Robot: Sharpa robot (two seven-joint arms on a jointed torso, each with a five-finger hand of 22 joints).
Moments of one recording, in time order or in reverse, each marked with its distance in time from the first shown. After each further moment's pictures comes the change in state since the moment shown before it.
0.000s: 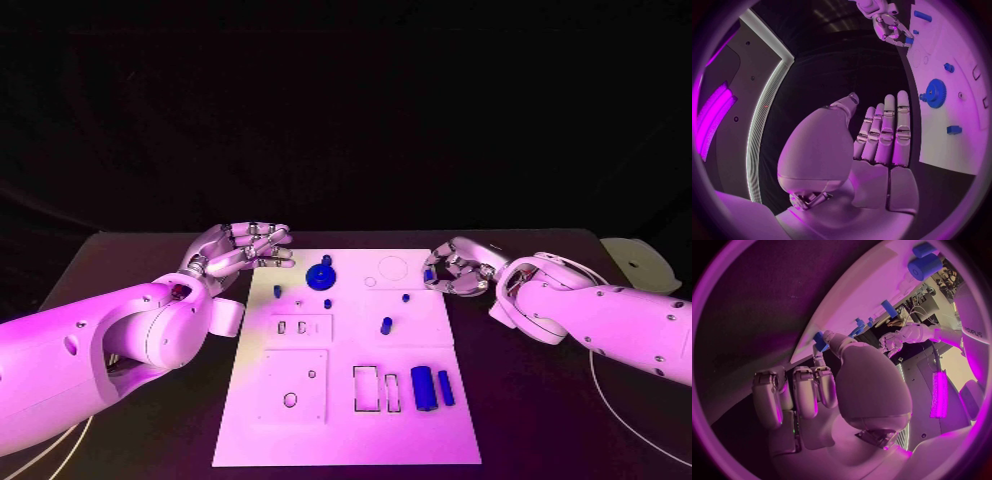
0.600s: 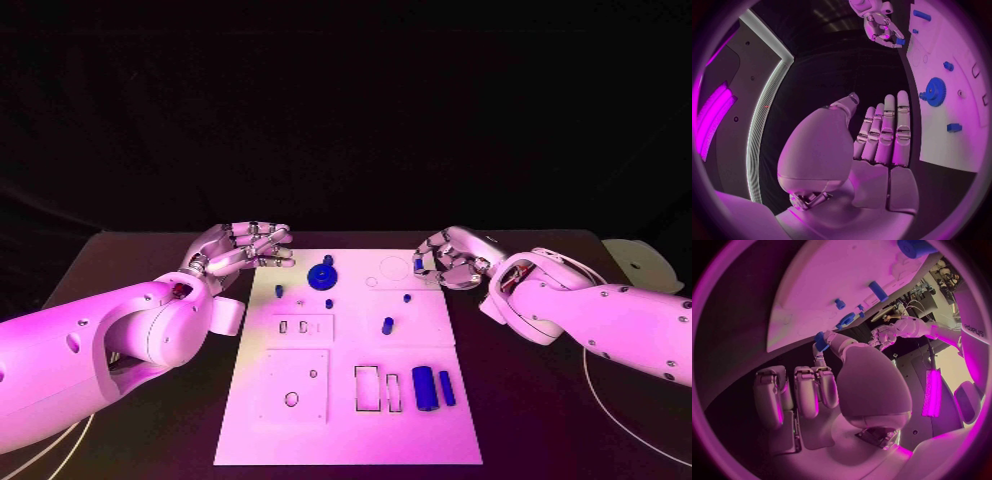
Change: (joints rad) left arm 0.000 -0.001 0.000 -0.007 0.000 0.003 -0.003; left_hand 0.000 0.000 0.003 -0.003 0.000 0.000 0.000 0.000 0.000 0.000 0.000 0.000 0.000 0.000 0.000 -0.004 0.001 0.000 0.000 0.000 0.000 -0.001; right arm 0.026 -0.019 0.006 0.129 -0.013 -0.092 -0.048; right_hand -0.029 0.035 0.025 -0.005 -0.009 0.013 -0.010 0.023 0.005 -0.001 -0.020 0.004 0.001 0.000 -0.014 0.000 0.000 0.000 0.000 -0.021 0.000 0.000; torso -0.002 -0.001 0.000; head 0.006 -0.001
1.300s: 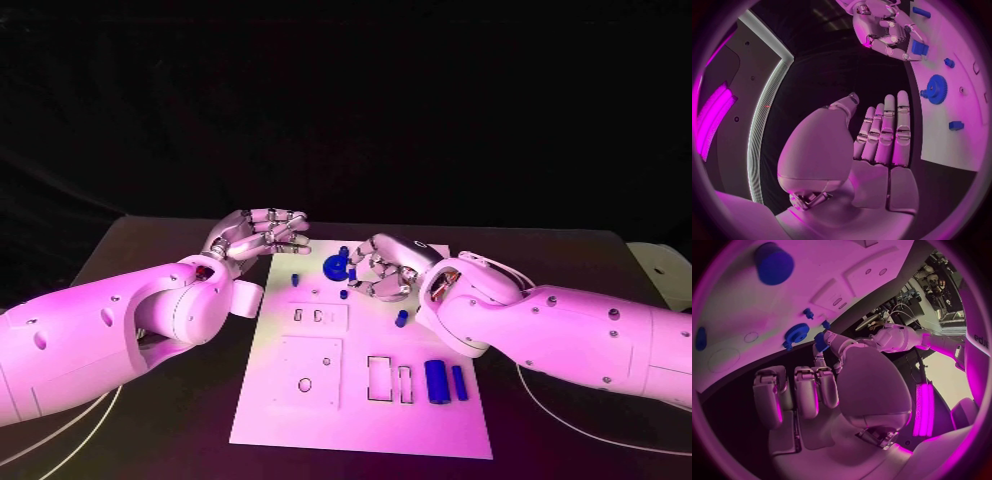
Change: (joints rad) left arm 0.000 0.029 0.000 -0.036 0.000 0.000 0.000; left_hand 0.000 0.000 0.000 0.000 0.000 0.000 0.000 0.000 0.001 0.000 0.000 -0.005 0.000 0.000 0.000 0.000 0.002 0.000 0.000 0.000 0.000 0.000; right arm -0.003 0.257 -0.023 0.088 -0.159 -0.005 -0.227; right_hand -0.008 0.012 0.004 0.004 0.005 -0.005 -0.005 0.000 0.000 0.004 -0.004 0.000 0.000 0.000 0.000 0.000 0.001 0.000 0.000 0.000 0.000 0.001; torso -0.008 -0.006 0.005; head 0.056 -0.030
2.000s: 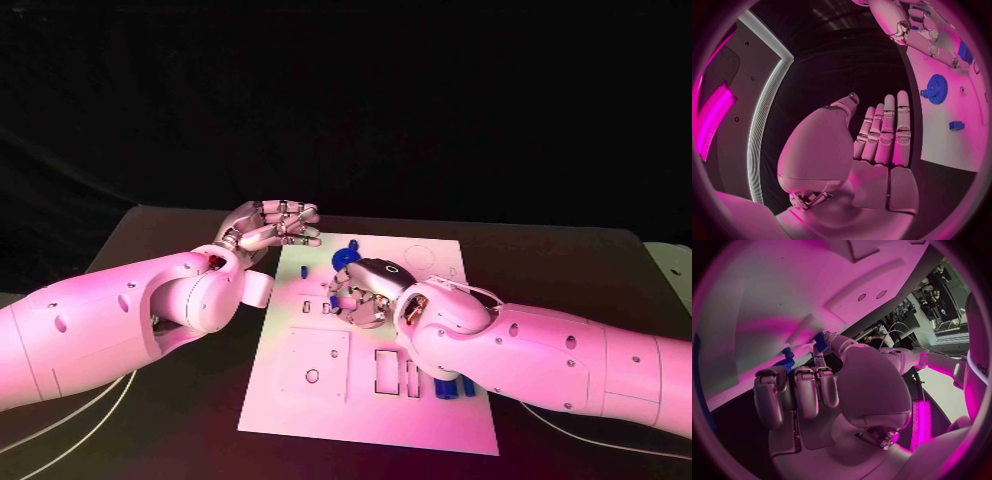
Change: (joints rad) left arm 0.000 0.004 0.000 -0.005 0.000 -0.001 0.001; left_hand 0.000 0.000 0.000 0.000 0.000 0.000 0.000 0.000 0.000 0.000 0.000 0.000 0.000 0.000 0.000 0.000 0.000 0.000 0.000 0.000 0.000 0.000; right arm -0.071 0.106 -0.010 -0.047 -0.128 0.043 -0.050; right_hand 0.000 0.000 0.000 0.000 -0.003 0.001 0.001 0.000 0.000 0.000 0.000 0.000 0.000 0.000 0.000 0.000 0.000 0.000 0.000 0.000 0.000 0.000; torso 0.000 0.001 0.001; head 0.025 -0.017
